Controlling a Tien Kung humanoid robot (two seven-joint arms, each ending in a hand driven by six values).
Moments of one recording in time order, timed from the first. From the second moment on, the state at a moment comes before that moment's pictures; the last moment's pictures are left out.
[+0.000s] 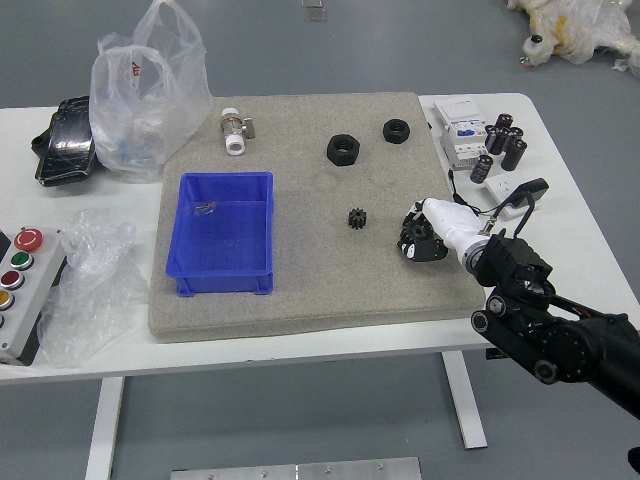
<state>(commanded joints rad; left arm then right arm) -0.12 0.18 -0.88 -0.35 0.87 0.08 0.32 0.57 -0.29 0.67 1.04 -1.84 -0.17 -0.28</state>
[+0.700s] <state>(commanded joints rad) -0.13 0.18 -0.89 -0.35 0.88 0.08 0.32 0.77 -0.22 0.53 1.10 -1.84 -0.20 -0.26</state>
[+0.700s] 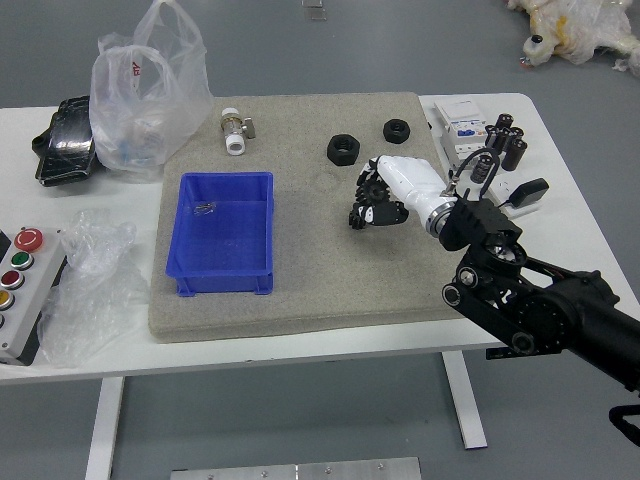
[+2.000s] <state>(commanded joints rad) -0.11 0.18 -0.91 -0.36 0.92 0.07 0.35 0.97 -0.01 0.19 1.06 -1.81 -0.13 -0.24</state>
